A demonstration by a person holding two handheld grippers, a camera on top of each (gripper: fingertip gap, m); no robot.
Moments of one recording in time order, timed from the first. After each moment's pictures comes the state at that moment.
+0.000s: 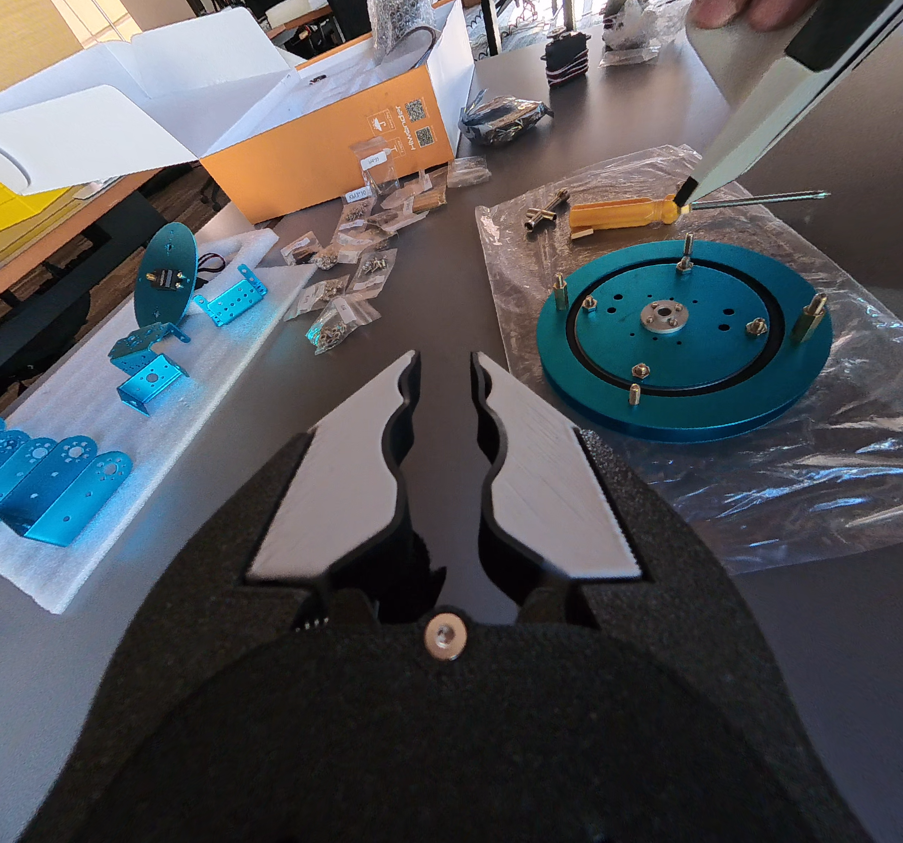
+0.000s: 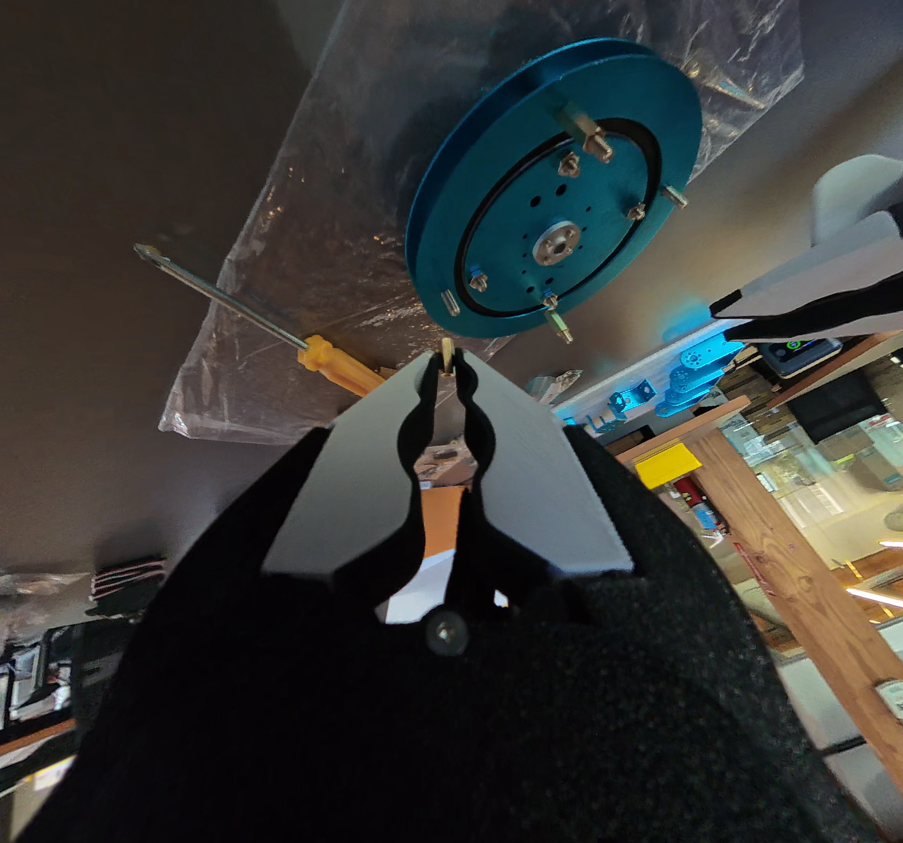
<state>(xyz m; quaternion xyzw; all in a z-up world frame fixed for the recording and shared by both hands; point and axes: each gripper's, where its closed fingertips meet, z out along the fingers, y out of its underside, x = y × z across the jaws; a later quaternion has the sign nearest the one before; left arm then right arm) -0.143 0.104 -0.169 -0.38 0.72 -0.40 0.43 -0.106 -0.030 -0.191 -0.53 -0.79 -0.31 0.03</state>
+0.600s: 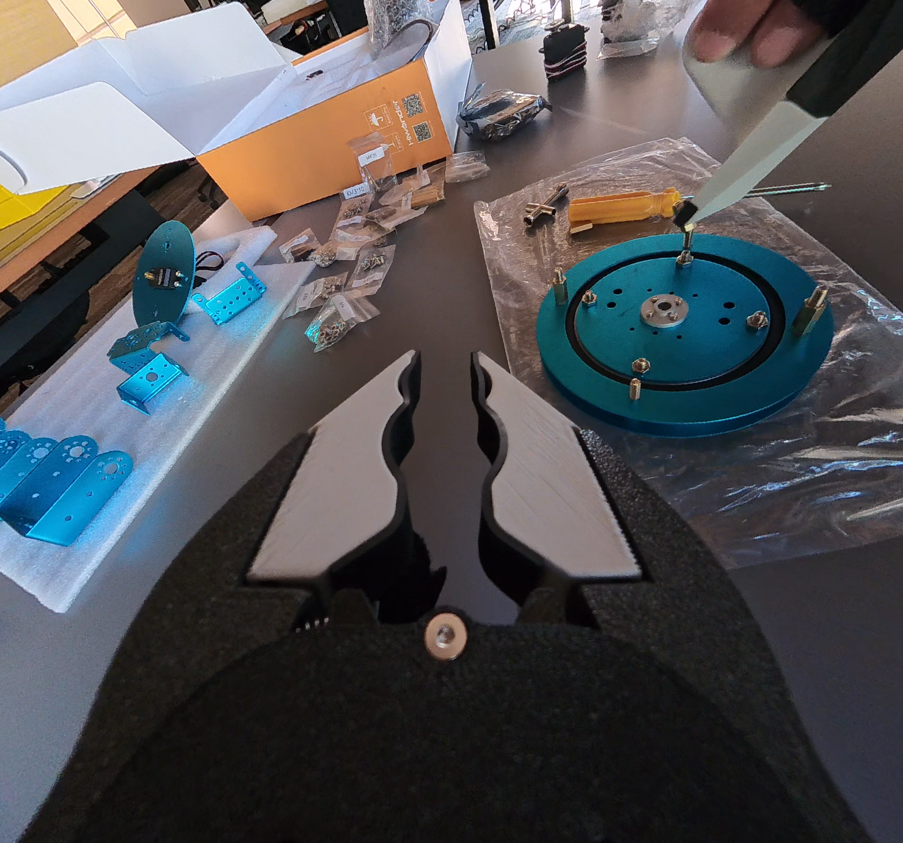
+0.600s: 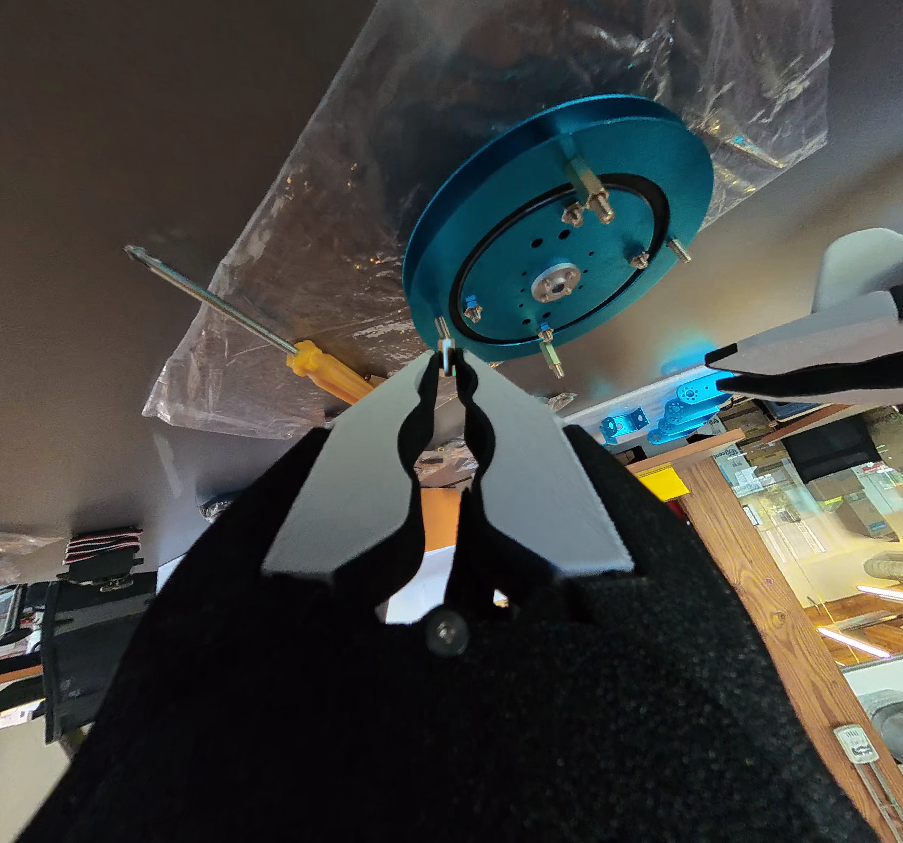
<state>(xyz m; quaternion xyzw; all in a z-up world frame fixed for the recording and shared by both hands) -0.144 0.105 -0.170 -0.38 0.72 -0.39 0.43 -0.113 -0.025 -0.199 -0.50 -0.81 -0.30 -0.02</state>
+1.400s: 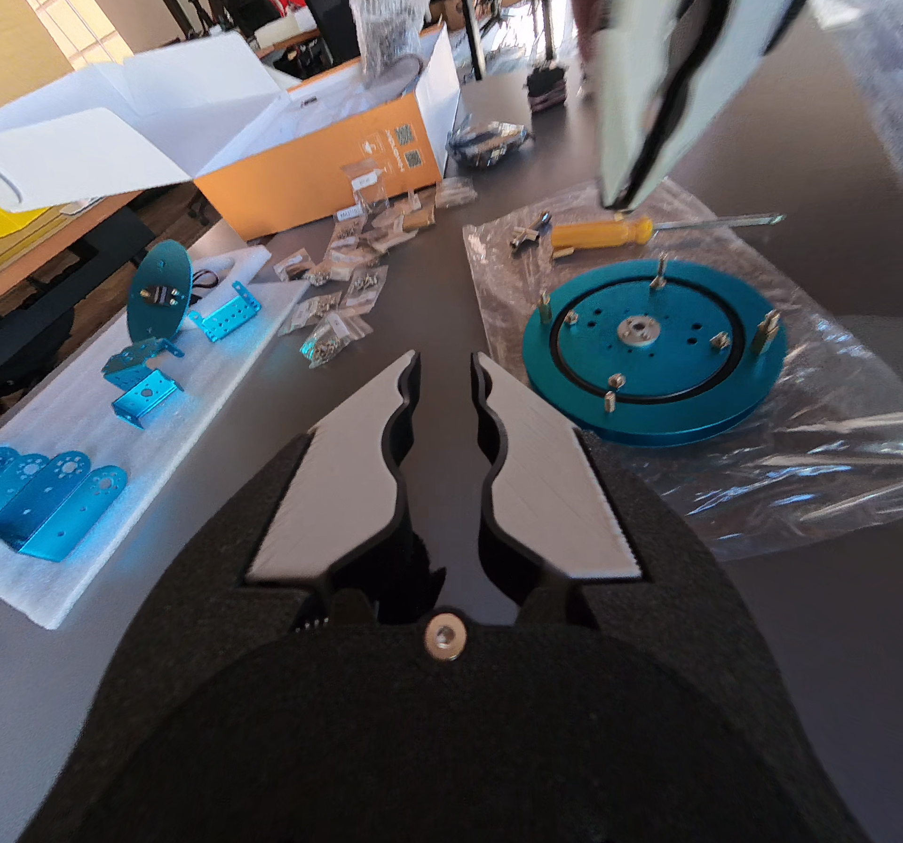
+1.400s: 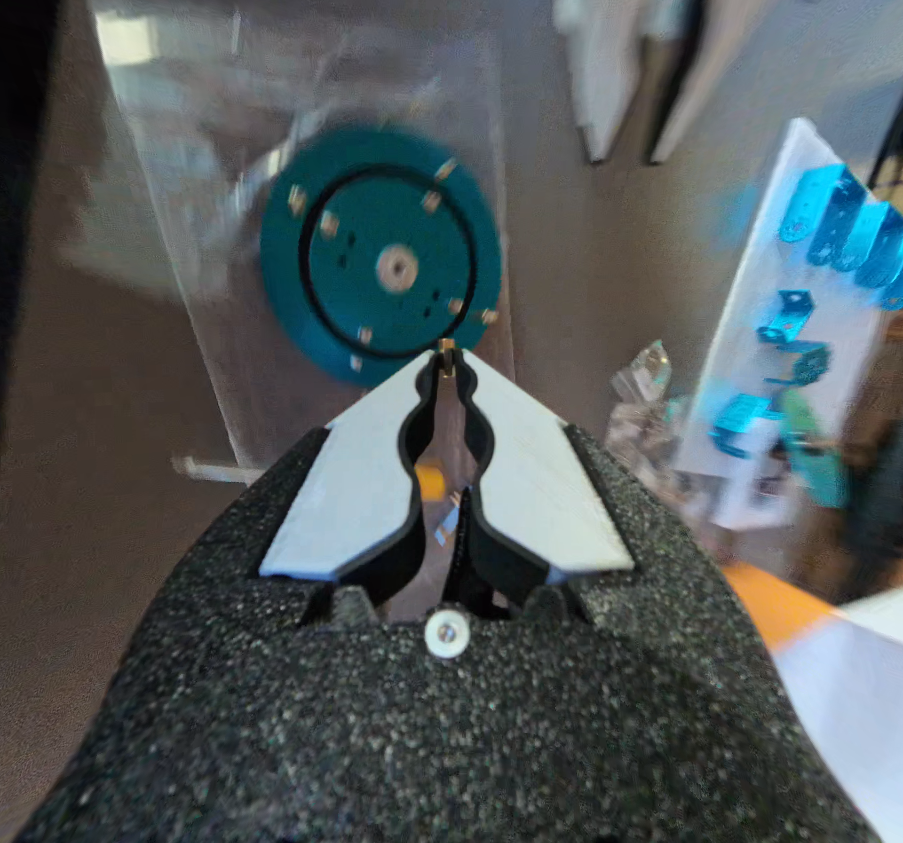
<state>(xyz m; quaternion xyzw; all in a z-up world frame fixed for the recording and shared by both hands) -0.151 0.099 -0.156 -0.37 0.71 -0.42 0.42 -0.117 0.002 -0.161 -0.79 -0.55 -0.08 0.25</state>
